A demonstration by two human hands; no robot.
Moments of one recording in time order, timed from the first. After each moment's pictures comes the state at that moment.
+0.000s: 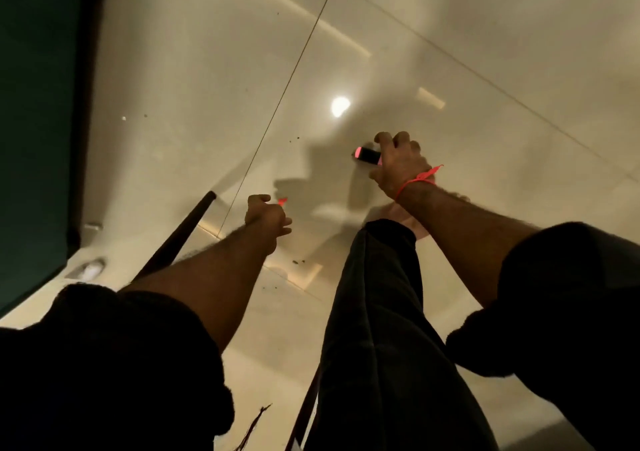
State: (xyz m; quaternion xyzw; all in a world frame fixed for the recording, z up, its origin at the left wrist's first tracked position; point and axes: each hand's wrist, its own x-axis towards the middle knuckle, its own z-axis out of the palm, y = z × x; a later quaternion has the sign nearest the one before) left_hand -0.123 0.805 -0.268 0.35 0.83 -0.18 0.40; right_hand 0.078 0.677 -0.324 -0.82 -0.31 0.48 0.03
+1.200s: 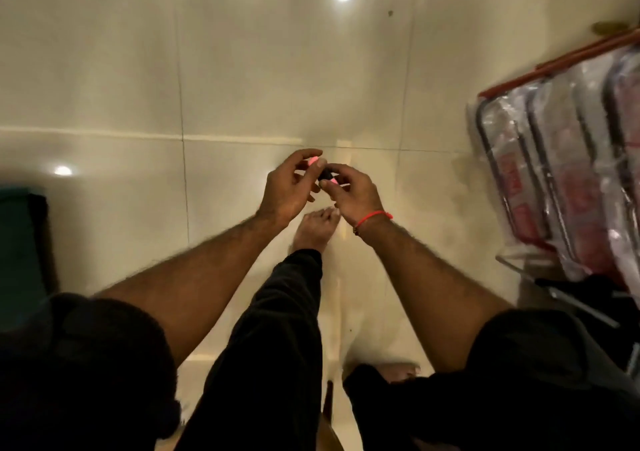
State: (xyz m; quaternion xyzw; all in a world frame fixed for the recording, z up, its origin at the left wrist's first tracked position) left_hand 0.146 0.664 -0.084 0.74 0.27 -0.21 0.58; right_hand 0.163 0.522 -0.095 -0.78 0.15 0.33 0.52
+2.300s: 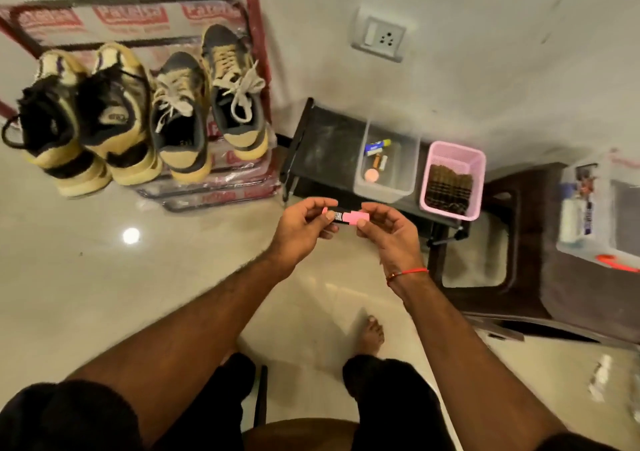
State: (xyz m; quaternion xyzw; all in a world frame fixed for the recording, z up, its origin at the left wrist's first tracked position) left_hand -0.078 0.237 0.195 0.65 -0.27 -0.54 0.46; right_hand -0.247 0.181 0.201 -0.45 0.53 -0.32 0.65
